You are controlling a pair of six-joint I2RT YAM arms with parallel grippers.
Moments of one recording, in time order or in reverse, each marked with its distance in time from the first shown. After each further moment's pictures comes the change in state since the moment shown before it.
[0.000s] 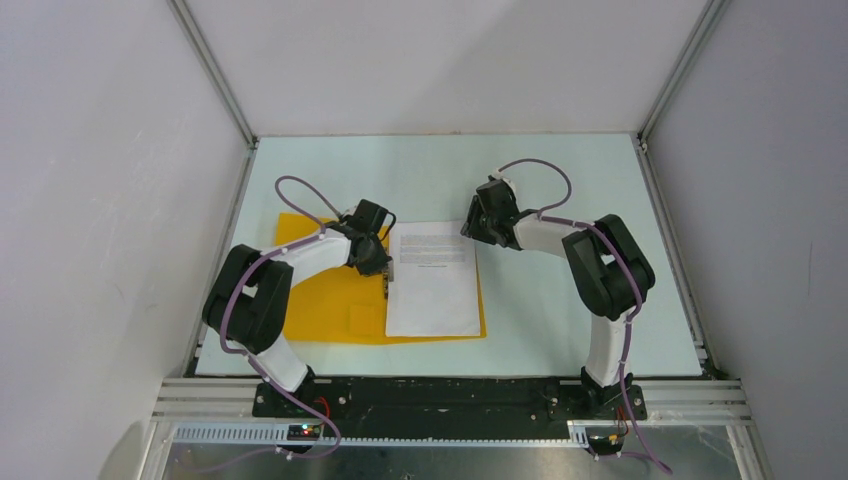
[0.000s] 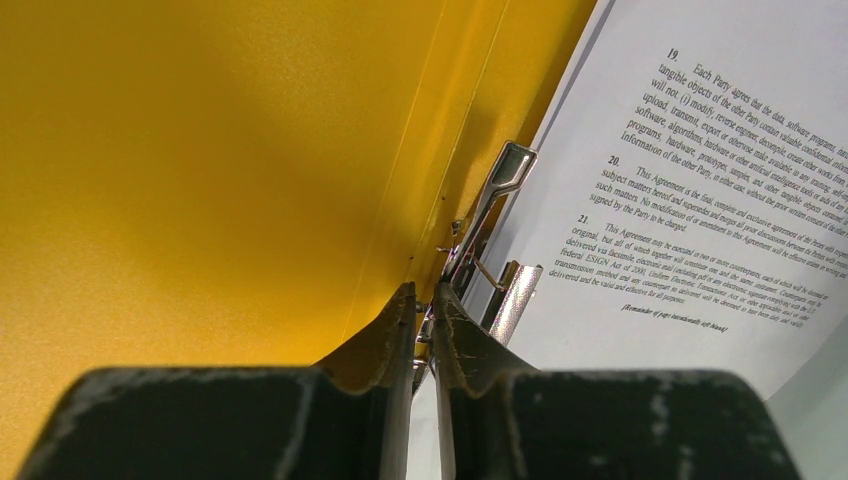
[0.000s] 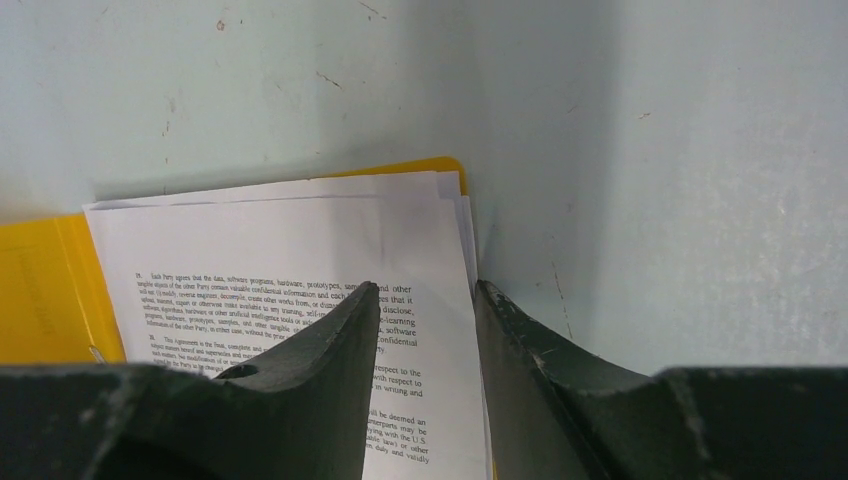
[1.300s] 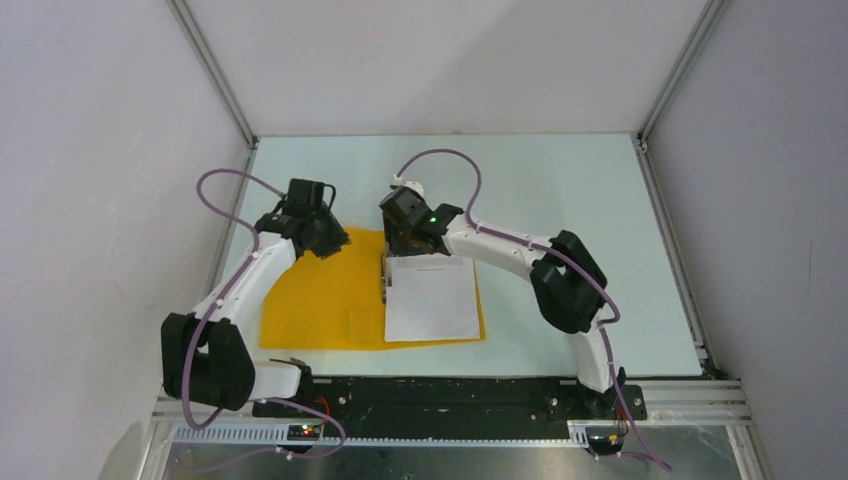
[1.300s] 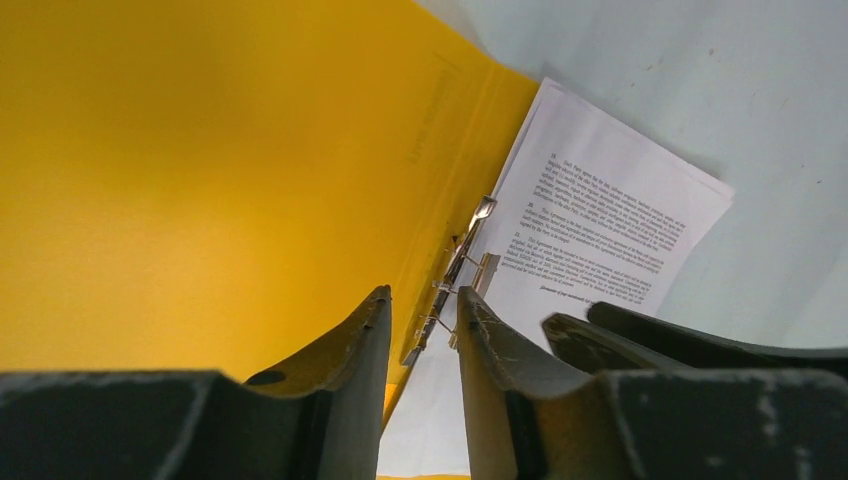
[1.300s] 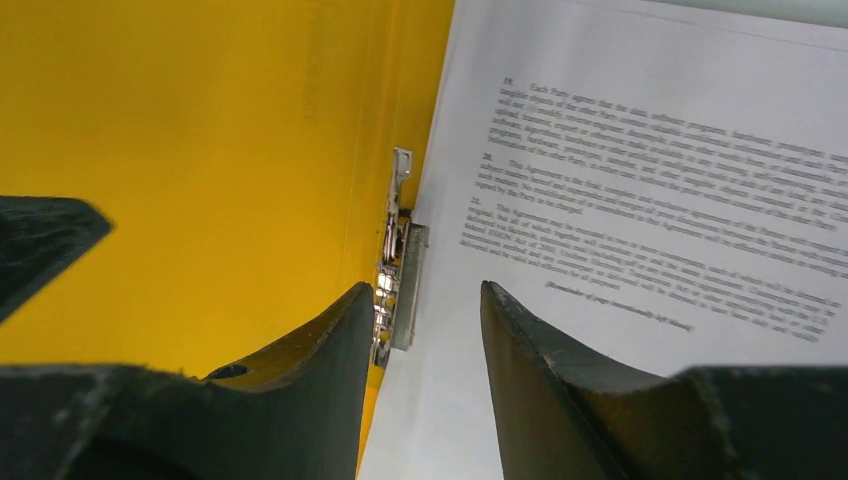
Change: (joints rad) left arm 0.237 -0.322 0.071 -0.212 0.090 0.105; right arm 0.395 0.090 0.501 -0.472 0.090 -0.027
